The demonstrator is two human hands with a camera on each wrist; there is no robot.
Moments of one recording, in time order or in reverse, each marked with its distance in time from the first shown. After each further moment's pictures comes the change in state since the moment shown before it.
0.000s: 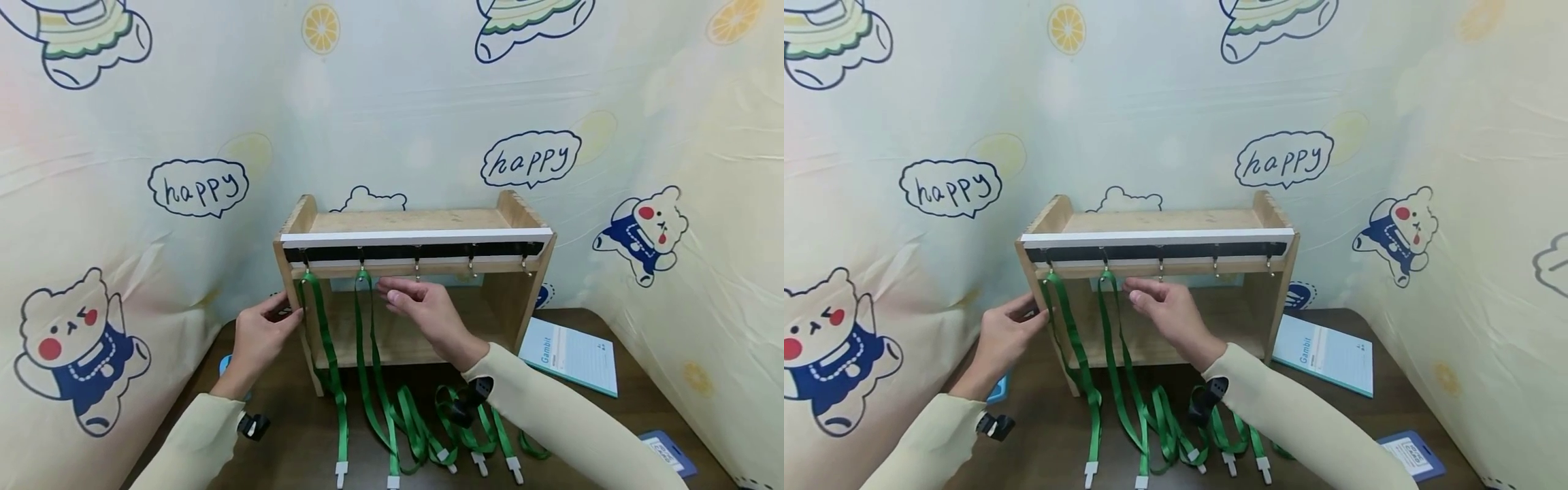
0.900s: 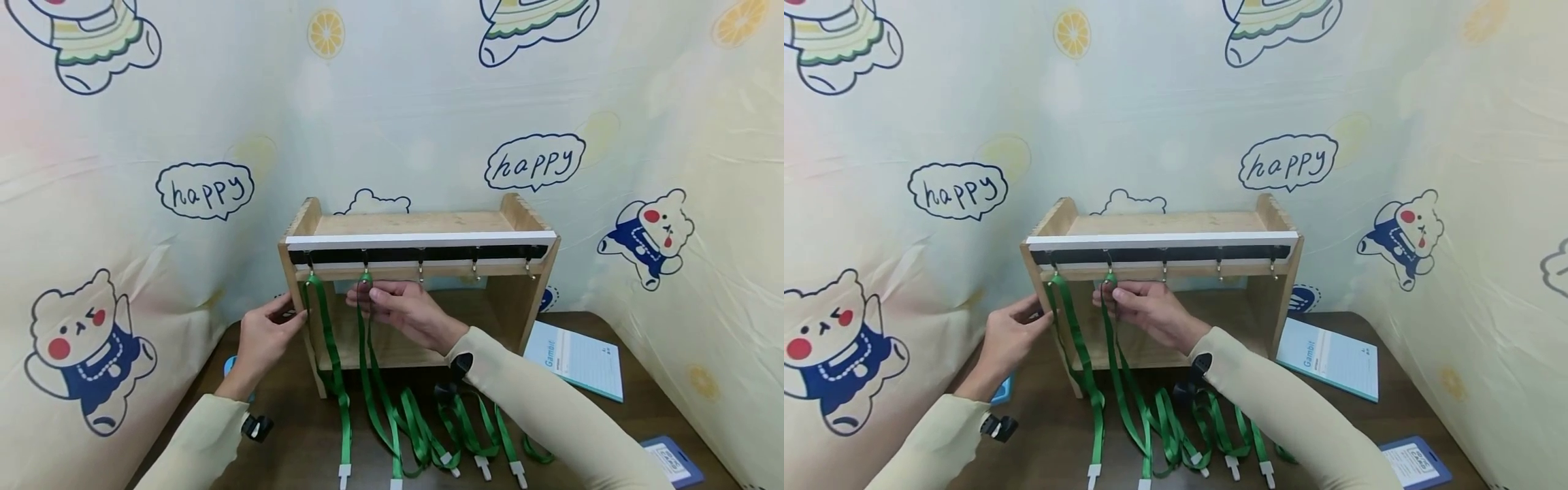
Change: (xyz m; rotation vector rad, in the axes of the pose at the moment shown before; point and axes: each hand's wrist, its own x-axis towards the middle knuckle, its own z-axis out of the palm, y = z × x) left_hand 0.000 0.000 -0.002 0.007 0.002 0.016; right_hand 0.040 0.018 0.011 0.381 -0.303 0.099
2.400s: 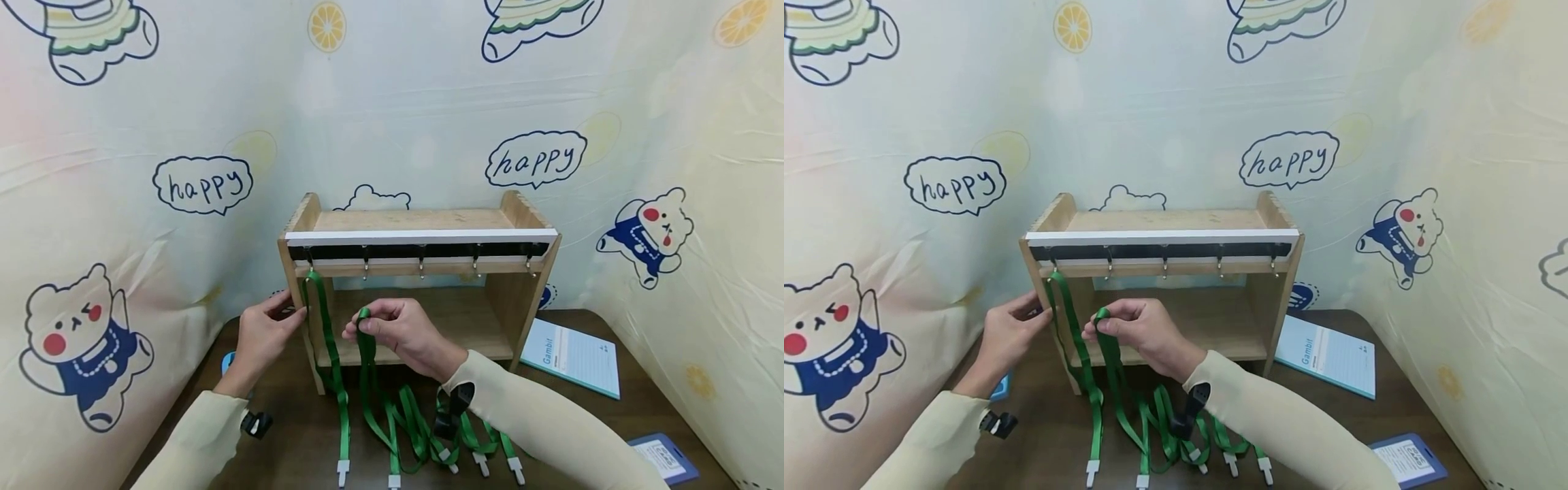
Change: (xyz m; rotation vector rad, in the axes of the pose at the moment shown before) left_hand 0.000 -0.002 0.002 -0.013 -0.006 -0.014; right_hand -0.029 0.014 0.028 -0.004 -0.039 -0.091
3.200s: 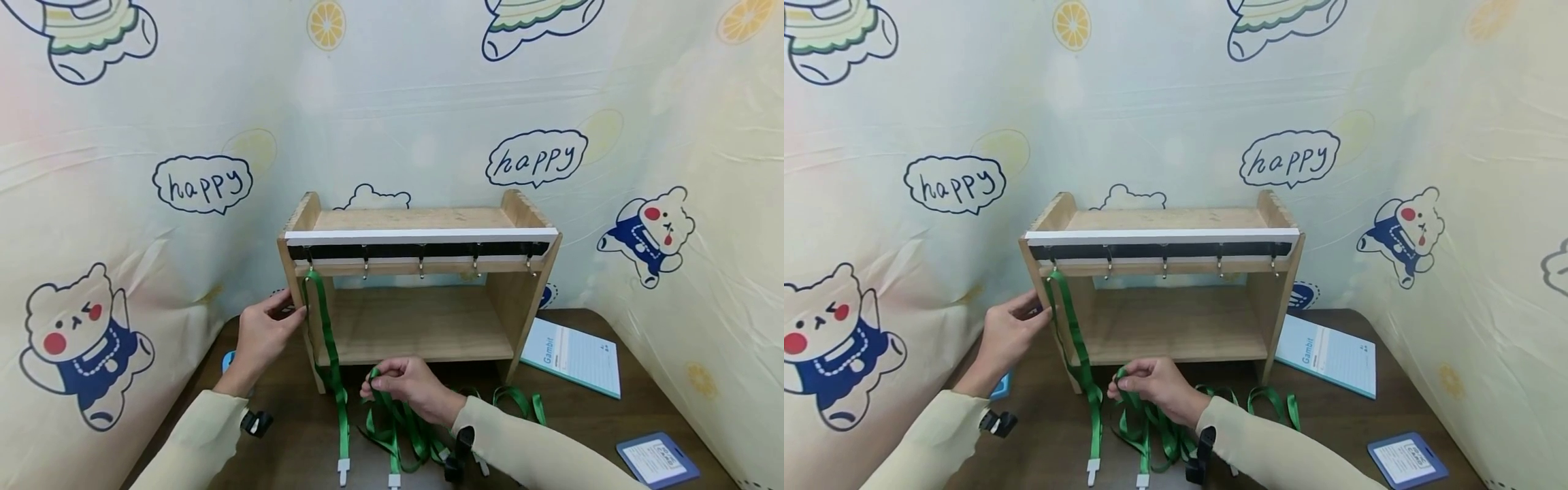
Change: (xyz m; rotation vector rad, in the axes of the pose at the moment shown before) left_hand 0.000 0.001 0.000 0.021 0.009 0.001; right_hand -0.039 0.106 -0.029 -0.007 0.113 0.243
